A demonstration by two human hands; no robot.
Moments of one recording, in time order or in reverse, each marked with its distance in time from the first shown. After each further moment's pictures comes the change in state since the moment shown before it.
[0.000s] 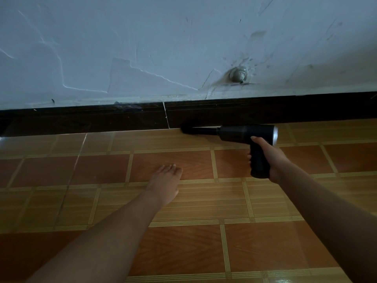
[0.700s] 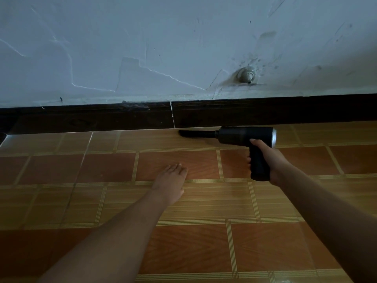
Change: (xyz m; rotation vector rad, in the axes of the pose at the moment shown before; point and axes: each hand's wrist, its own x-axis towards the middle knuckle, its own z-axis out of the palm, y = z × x) left_hand -0.005 -0.004 0.002 -0.071 0.029 0.013; right_hand -0.004 0.008 0.014 -0.028 -0.035 0.009
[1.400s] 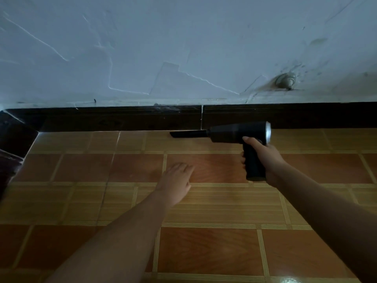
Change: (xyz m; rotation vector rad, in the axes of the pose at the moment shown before) left_hand -0.030 -0.063 -0.016 -0.141 0.141 -0.011; right_hand -0.021 -0.002 0.096 -0.099 -0.081 -0.039
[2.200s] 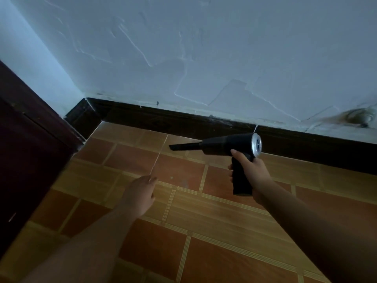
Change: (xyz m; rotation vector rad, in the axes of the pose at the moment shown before) left_hand -0.102 -0.130 -0.003 0.084 -0.056 -0.466; right_hand -0.003 0.021 0.123 -0.147 -0.217 -0.133
